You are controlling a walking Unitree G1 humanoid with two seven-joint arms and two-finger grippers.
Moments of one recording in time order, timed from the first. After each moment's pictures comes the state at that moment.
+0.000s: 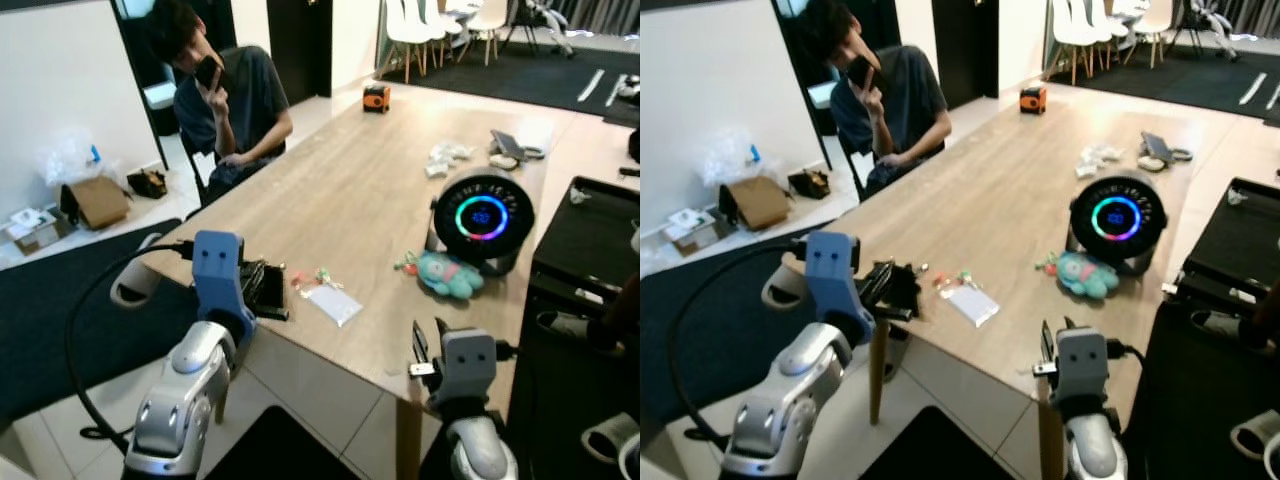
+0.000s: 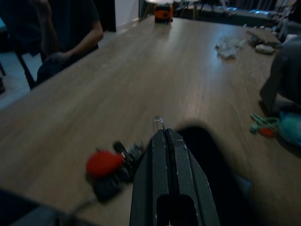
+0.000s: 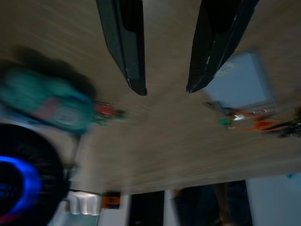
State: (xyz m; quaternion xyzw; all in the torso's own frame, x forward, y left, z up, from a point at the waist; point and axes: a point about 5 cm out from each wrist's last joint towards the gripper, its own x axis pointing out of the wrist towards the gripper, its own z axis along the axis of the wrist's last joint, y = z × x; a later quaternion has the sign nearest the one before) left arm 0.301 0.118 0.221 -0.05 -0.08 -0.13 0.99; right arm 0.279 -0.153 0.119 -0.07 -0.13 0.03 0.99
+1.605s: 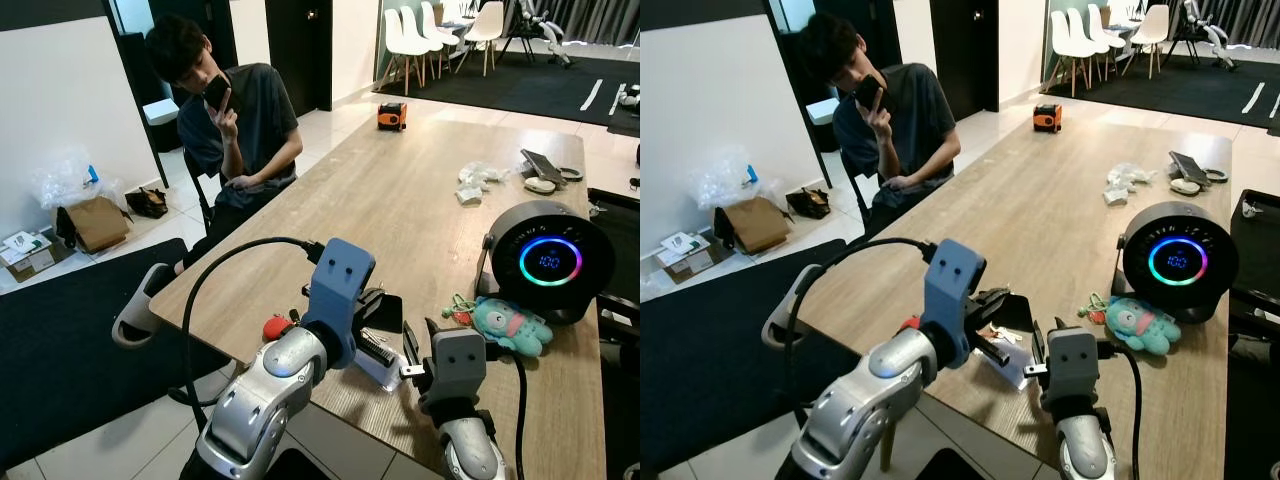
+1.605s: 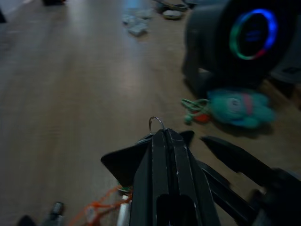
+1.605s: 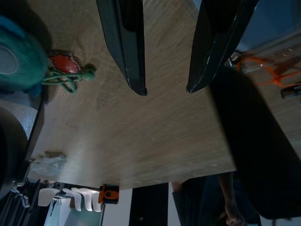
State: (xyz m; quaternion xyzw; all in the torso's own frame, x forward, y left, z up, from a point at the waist) left arm 0.287 0.012 0.222 0.02 -0.02 -0.32 0.95; right arm 0.279 -0.150 0.117 -0.07 -0.12 0.02 0.99
